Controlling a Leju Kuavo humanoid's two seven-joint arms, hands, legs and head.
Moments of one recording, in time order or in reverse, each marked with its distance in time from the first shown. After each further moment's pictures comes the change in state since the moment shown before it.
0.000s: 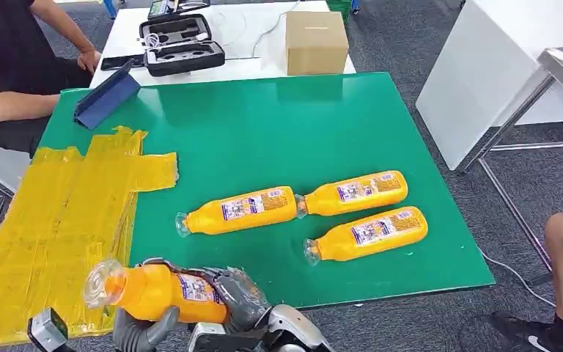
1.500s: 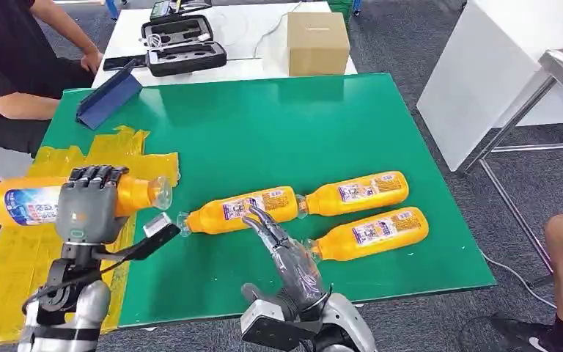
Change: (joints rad) left arm -0.512 0.114 0.191 0.154 -1.935 0.686 0.309; right arm 0.139 -0.100 -0.198 -0.444 0.097 -0.055 0.052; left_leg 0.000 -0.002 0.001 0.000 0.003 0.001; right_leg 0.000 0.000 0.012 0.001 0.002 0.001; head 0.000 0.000
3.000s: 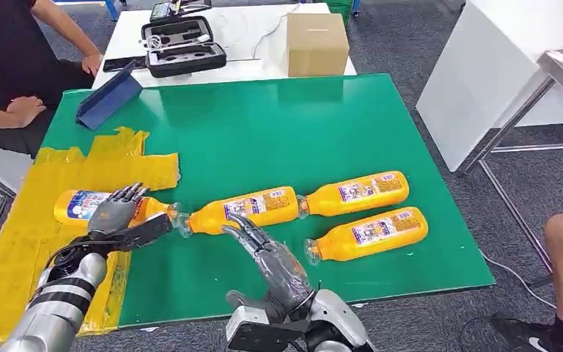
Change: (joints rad) left arm -0.294 0.119 0.036 0.774 0.235 -0.255 -0.129; right arm -0.041 -0.007 0.050 0.023 -0.019 0.079 0.012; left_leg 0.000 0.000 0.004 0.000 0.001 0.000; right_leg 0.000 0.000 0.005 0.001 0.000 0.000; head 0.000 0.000
